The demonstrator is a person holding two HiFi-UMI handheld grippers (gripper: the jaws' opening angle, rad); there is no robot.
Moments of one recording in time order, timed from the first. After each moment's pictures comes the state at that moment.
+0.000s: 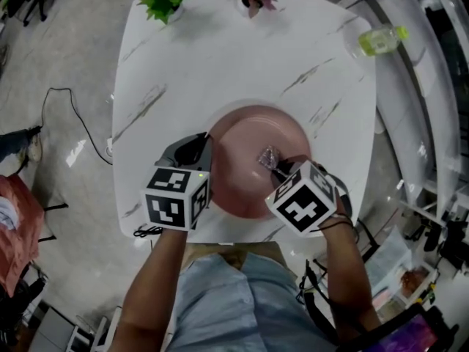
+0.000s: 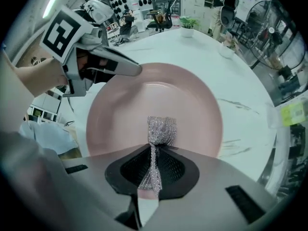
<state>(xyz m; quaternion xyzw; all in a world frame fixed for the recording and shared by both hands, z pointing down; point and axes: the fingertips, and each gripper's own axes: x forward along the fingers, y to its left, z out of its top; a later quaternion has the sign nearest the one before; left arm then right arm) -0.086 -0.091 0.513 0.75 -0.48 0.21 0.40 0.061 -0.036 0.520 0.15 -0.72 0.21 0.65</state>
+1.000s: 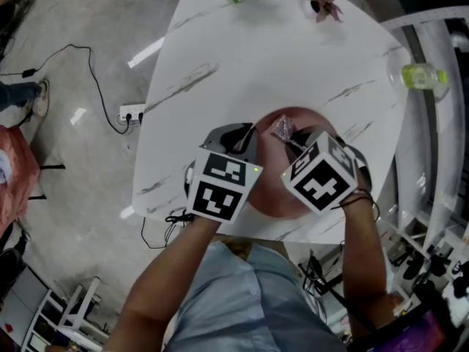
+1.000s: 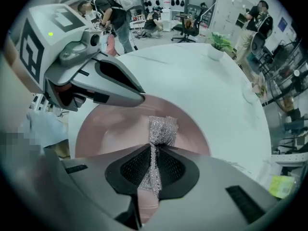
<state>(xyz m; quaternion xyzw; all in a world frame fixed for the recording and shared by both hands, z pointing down) -0.084 -0.092 0.515 0.76 -0.47 0.21 0.40 -0.011 -0.090 0.519 0.07 -0.74 0.09 0.67</state>
